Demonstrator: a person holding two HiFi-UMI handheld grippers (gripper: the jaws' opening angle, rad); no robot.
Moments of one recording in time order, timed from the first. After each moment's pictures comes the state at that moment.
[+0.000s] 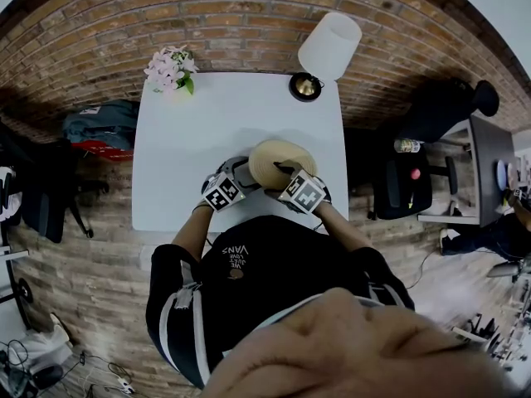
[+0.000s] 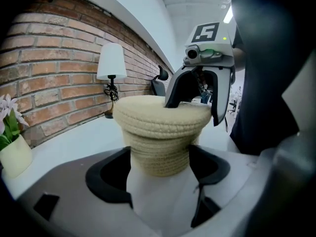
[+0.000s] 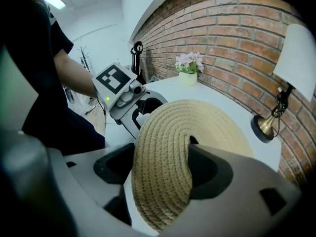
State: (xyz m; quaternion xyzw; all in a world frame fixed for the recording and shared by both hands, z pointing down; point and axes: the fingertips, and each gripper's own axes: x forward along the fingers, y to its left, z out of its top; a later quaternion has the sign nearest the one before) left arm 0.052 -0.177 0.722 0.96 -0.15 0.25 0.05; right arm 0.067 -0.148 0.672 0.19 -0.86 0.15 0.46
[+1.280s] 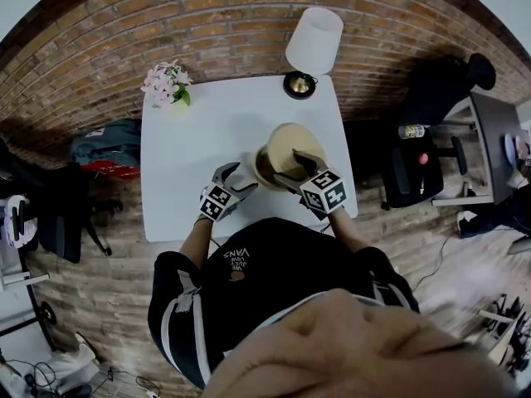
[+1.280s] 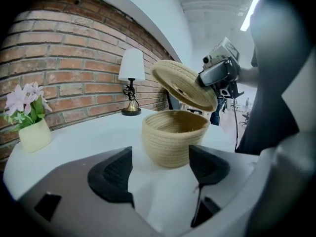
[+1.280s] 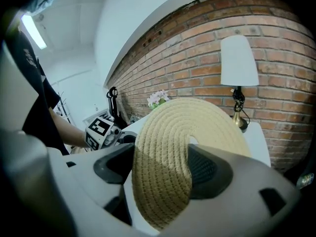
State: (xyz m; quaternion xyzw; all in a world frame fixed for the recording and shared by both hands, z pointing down) left arm 0.012 -0.178 0.693 0.94 -0.22 0.23 0.10; right arm 0.096 -0.178 0.592 0.37 -0.87 0.22 0.23
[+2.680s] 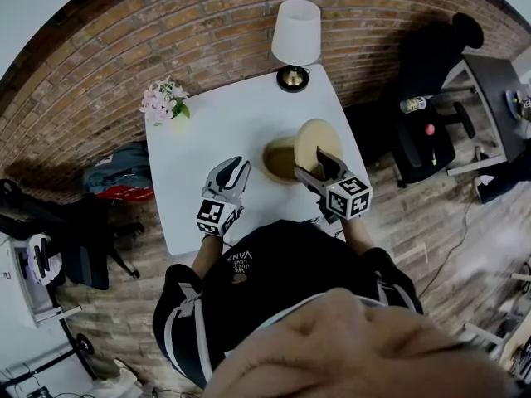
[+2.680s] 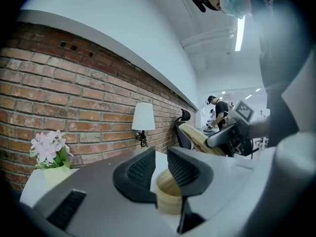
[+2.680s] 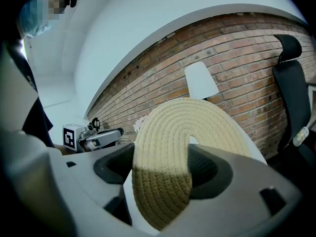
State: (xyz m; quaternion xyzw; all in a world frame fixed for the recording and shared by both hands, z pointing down) left arm -0.018 -0.187 0.530 0.95 -0.30 0.05 0.04; right arm 0.134 -0.151 0.555 0.50 -0.83 0.24 0.06
